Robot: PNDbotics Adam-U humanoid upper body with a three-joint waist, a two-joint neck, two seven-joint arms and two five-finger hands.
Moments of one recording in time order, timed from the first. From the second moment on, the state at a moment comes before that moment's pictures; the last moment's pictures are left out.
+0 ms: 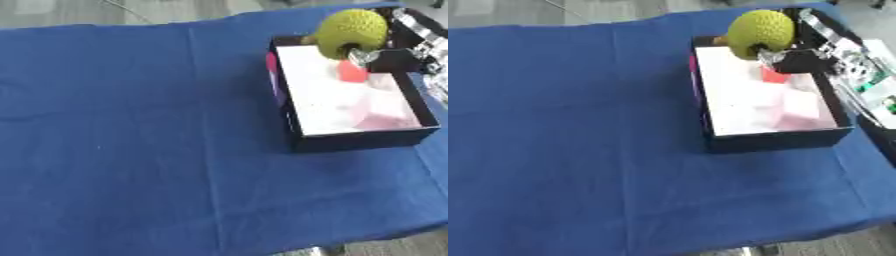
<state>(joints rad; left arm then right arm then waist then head) -0.53 0.44 -0.17 -1.68 -0.39 -0.06 0.22 -0.22 -0.98 -0.12 -1.58 -0.16 -0.11 0.01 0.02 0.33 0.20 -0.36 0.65</state>
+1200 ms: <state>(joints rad) -0.47 0.44 -0.08 -1.70 -0.33 -0.03 0.32 -0.42 -0.88 -0.14 -1.54 -0.39 -0.24 0.16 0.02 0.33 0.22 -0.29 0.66</state>
